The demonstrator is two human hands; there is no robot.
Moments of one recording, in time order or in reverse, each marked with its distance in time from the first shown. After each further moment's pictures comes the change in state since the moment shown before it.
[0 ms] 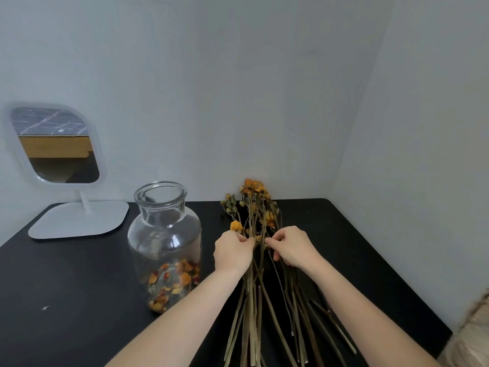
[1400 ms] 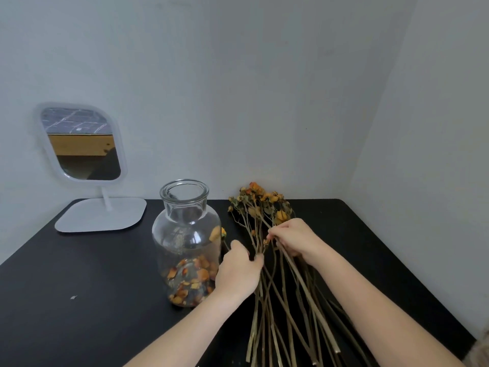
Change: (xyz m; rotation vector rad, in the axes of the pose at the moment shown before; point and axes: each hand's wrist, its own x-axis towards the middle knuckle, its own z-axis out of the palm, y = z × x) left_hand -0.028 -0.022 -0.027 0.188 -0.102 0.083; right_hand 0.007 -0.030 0.005 0.259 -0.079 0.133
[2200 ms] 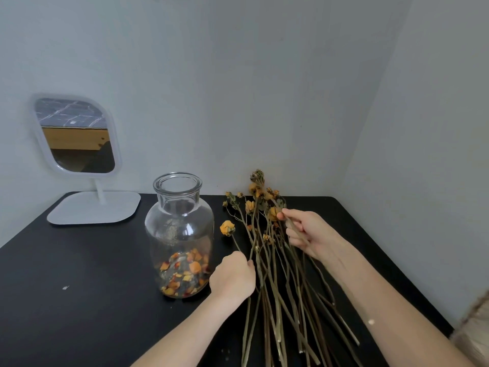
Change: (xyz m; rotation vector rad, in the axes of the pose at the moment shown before) left_hand -0.007 -0.006 0.018 0.321 -0.062 -0.071; right_hand -0.014 0.011 -0.033 0.686 -0.162 0.032
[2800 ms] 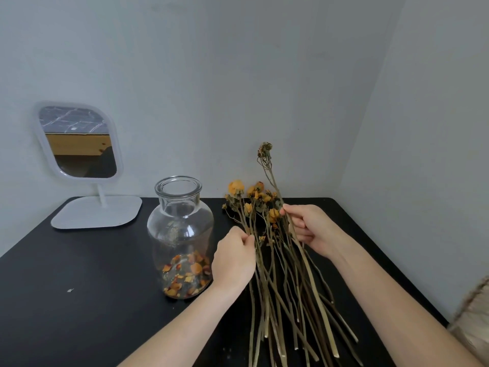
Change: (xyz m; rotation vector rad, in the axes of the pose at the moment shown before) left_hand -0.008 0.014 -0.026 -0.415 0.285 0.155; right_hand -0.017 -0.015 0.004 -0.163 0.002 -0.133
